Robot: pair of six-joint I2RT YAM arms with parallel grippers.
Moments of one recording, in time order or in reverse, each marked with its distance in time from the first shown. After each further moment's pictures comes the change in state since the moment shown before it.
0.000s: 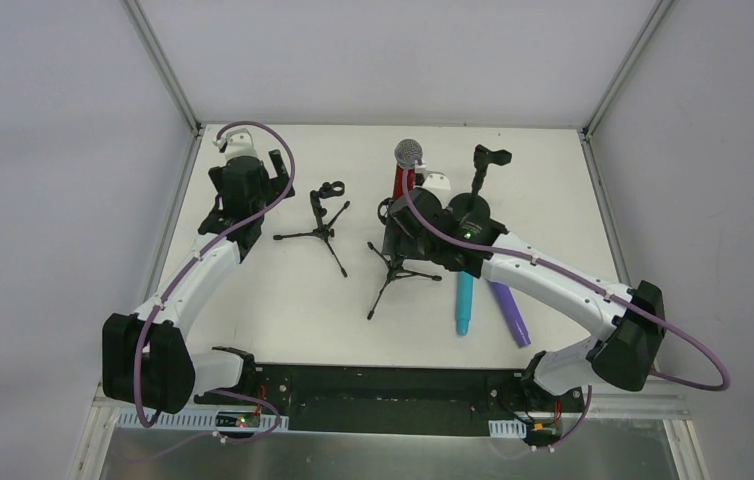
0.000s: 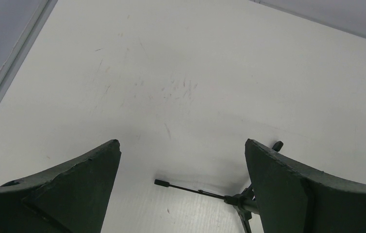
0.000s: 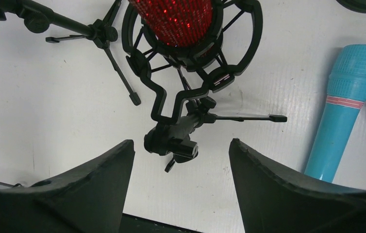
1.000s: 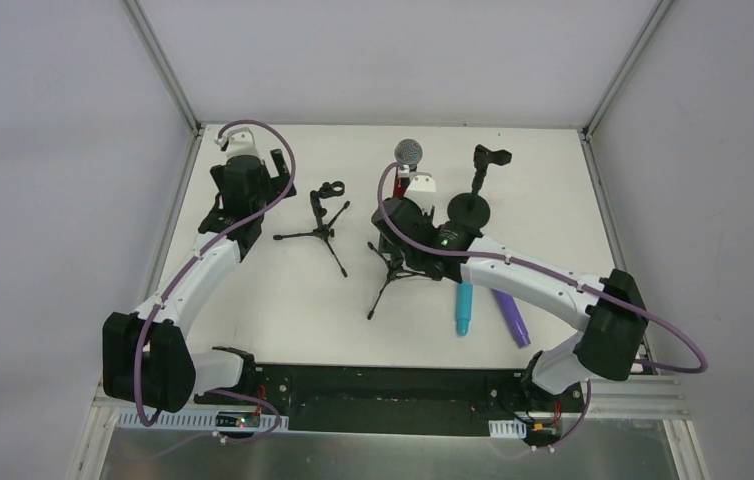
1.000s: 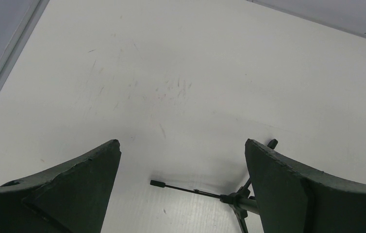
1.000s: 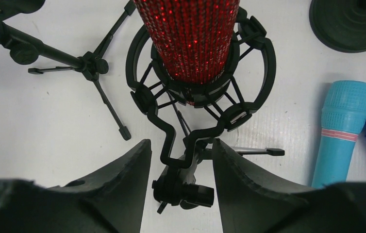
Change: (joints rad) left arm 0.000 0.006 0.010 0.000 0.026 0.000; right arm 0.055 0.084 -0.036 0.158 0.182 -0.044
